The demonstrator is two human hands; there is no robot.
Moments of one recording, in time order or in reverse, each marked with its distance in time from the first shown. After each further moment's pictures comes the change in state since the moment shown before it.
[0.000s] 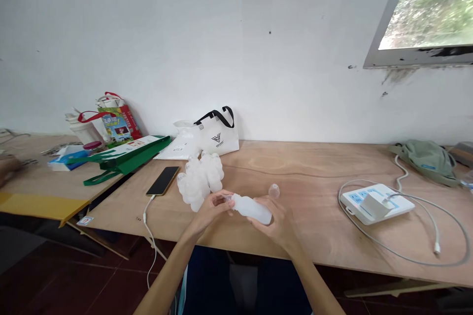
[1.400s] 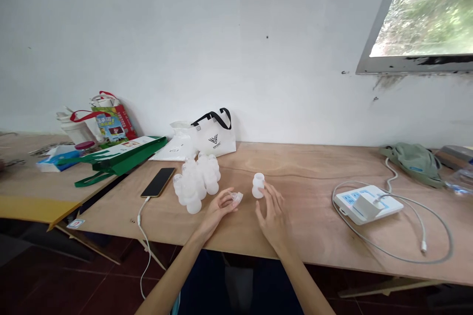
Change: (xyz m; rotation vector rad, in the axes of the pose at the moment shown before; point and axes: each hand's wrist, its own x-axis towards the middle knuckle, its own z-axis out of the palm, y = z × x) left_hand 0.015 -0.046 0.011 -0.201 0.121 -0.053; right_hand 0.000 0.013 0.018 -0.310 0.177 -0.005
